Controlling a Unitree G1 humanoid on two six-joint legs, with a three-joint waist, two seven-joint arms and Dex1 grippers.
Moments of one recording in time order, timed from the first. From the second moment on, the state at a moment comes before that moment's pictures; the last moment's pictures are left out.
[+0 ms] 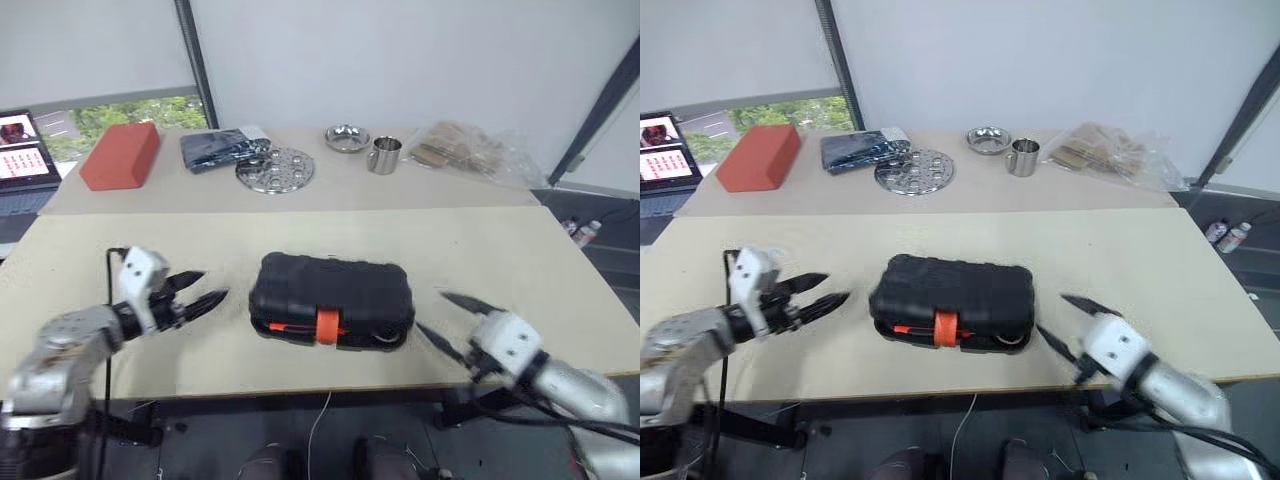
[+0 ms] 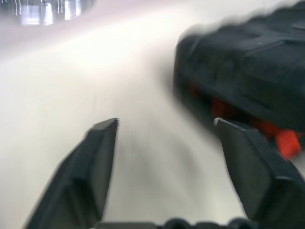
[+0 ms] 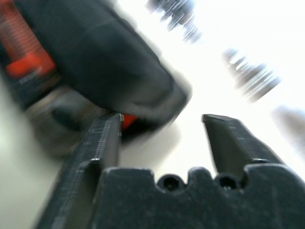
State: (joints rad) left arm -0.13 0.84 0.34 -0.12 -0.50 0.61 -0.95; right arm 0.33 -0.77 -0.22 -0.56 0.29 0.14 0.74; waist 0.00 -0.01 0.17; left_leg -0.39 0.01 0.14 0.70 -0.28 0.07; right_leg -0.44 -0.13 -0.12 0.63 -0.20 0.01
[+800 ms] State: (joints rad) left arm -0.91 0.54 -0.26 0.85 -0.02 -0.10 -1.51; right arm -0.17 -0.74 0.07 -0.17 0.08 0.34 0.72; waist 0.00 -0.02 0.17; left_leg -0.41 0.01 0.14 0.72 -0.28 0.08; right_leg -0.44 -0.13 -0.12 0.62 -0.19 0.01
